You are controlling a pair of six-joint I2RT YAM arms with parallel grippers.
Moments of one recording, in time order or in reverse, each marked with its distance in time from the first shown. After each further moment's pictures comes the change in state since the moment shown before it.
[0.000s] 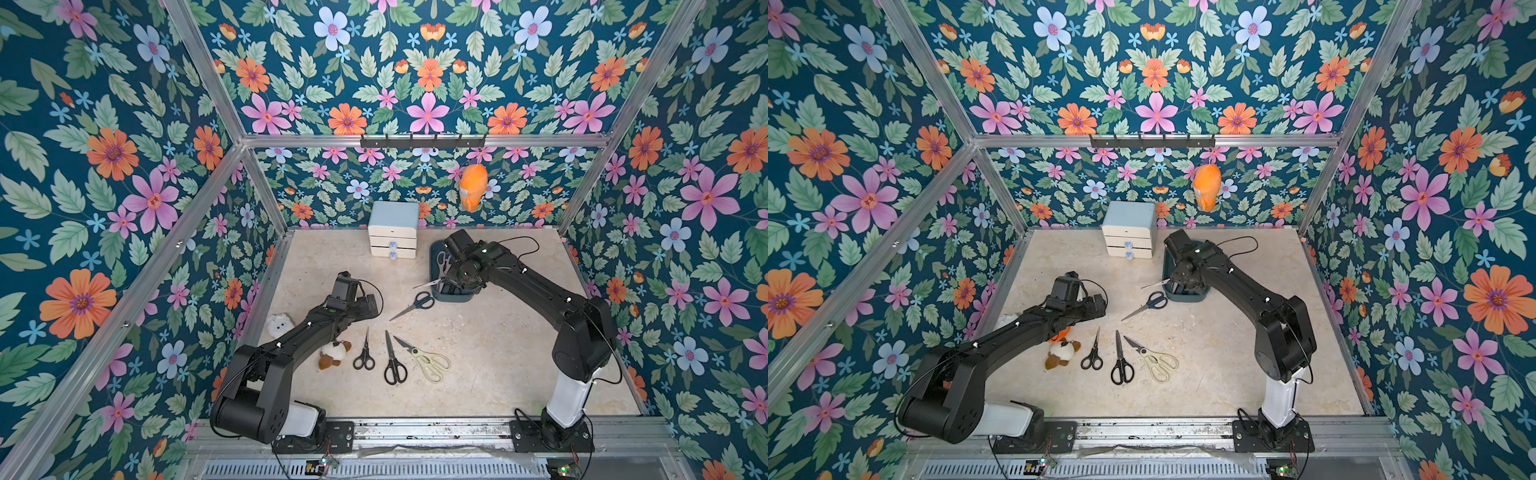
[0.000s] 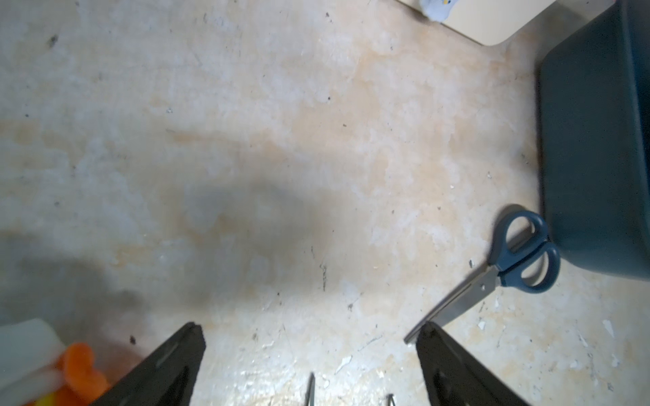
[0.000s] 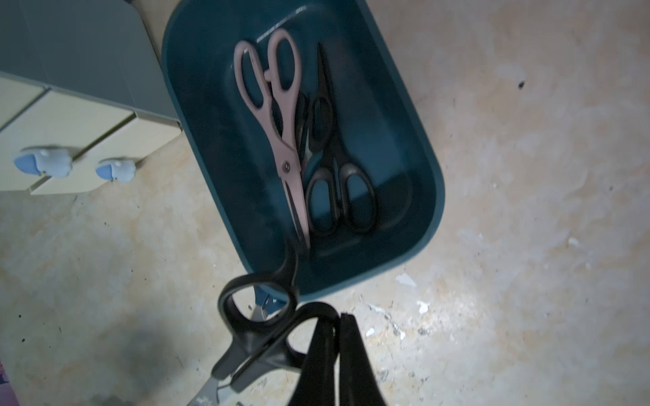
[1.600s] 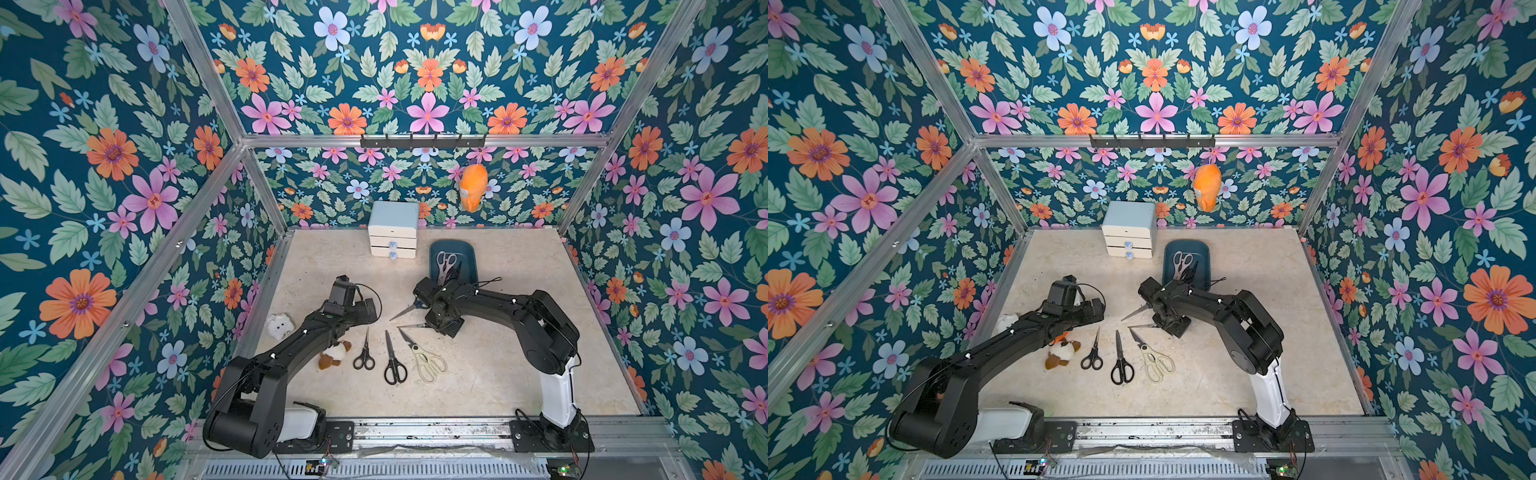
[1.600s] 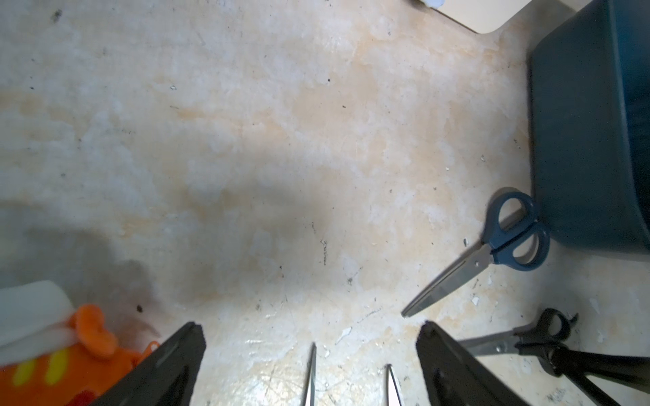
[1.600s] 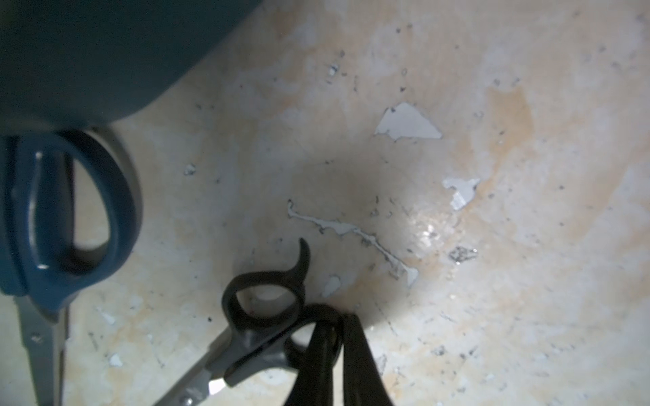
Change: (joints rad) left arm -0.001 -0.093 -0.073 -0.021 0.012 -0.005; right arm 0.240 0.164 -0.296 0.126 -0.071 0.410
